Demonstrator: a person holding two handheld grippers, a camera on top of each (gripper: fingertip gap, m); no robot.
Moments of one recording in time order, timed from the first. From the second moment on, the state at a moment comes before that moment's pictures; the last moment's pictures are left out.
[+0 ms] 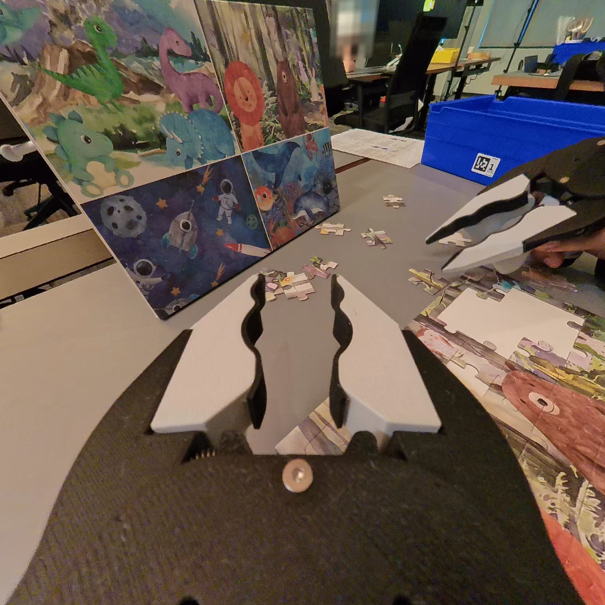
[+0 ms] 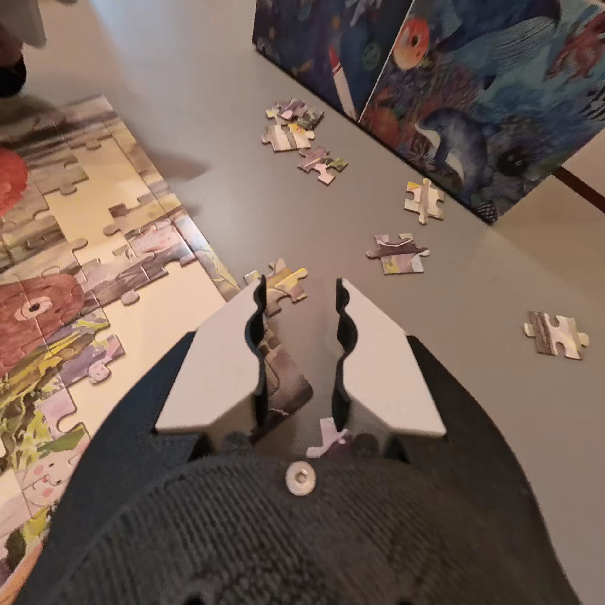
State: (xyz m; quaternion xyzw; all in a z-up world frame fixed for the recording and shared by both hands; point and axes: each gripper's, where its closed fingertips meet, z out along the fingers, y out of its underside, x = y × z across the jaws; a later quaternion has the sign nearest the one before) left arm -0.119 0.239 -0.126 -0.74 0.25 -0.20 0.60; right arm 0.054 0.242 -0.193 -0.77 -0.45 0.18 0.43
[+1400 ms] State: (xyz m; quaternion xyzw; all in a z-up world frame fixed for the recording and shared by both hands) left arm -0.115 0.240 -0.134 -0.74 0.26 -0.20 0.58; right arm 0.067 0.258 -0.175 -0.76 -0.42 0.14 0.49
